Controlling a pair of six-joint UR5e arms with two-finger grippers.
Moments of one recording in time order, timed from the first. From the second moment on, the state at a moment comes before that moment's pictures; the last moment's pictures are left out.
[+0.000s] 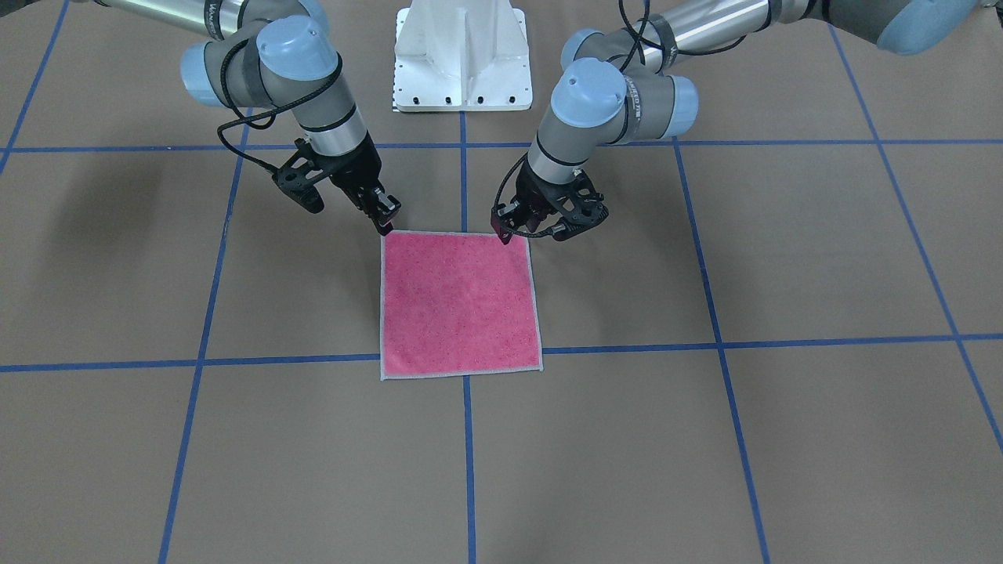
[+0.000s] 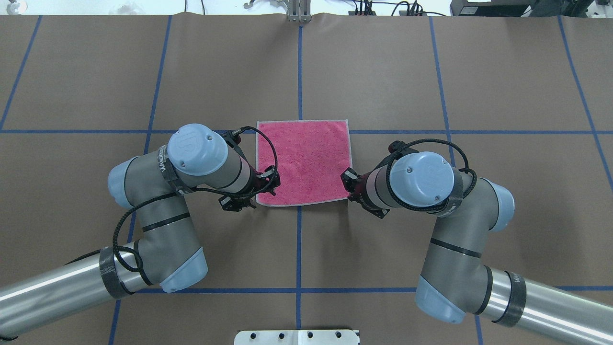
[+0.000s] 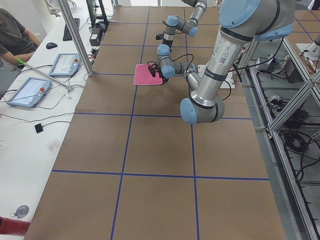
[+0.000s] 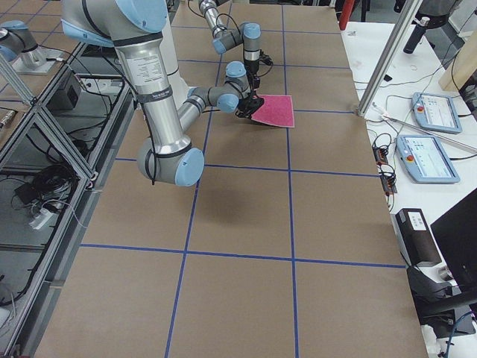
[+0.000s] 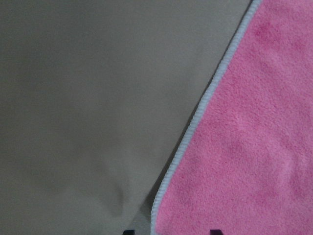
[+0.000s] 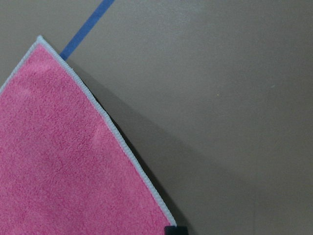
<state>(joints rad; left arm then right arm) -0.50 -2.17 -1.59 -1.93 -1.93 -1.81 0.45 -1.15 1.79 -1.25 1.73 2.08</state>
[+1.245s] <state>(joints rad) -0.49 -2.17 -1.58 -1.92 -1.93 -1.80 0.45 -1.15 1.79 -1.25 1.73 2.08</state>
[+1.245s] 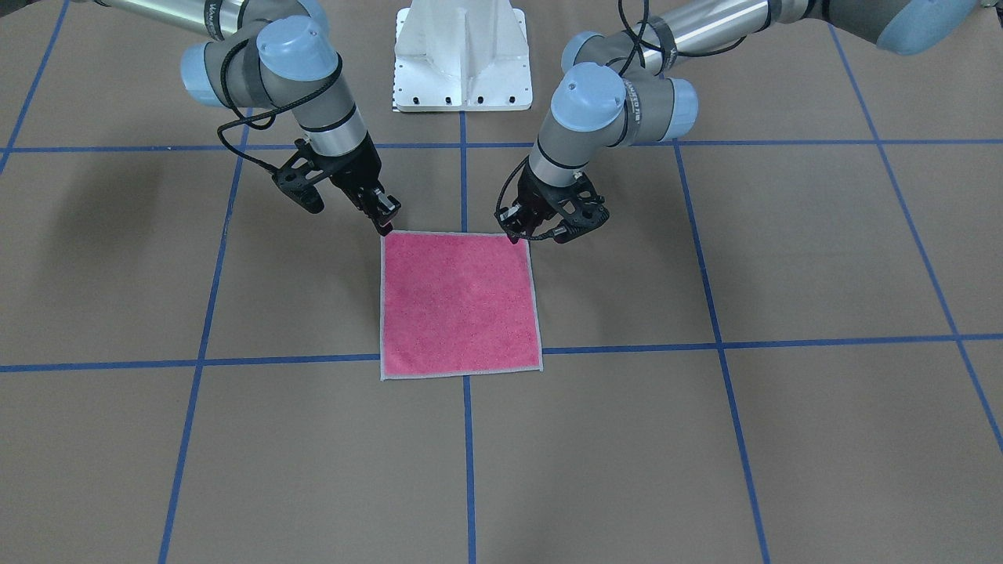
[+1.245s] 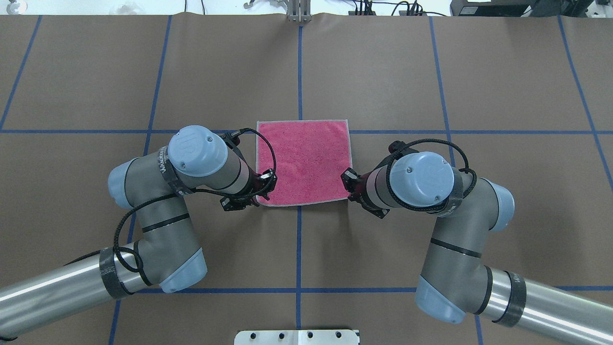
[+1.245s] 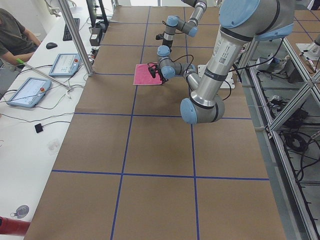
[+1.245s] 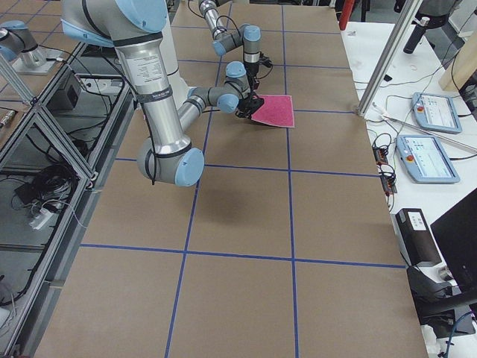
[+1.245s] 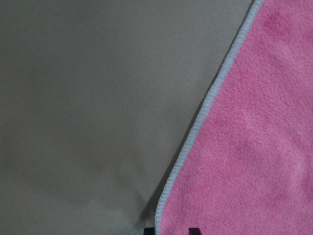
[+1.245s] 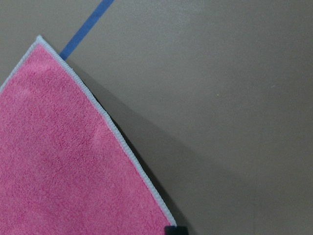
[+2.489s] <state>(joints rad) -0.49 -2.17 -1.59 -1.92 -1.93 -1.81 0.45 -1.15 1.78 -1.25 1.73 2.08</state>
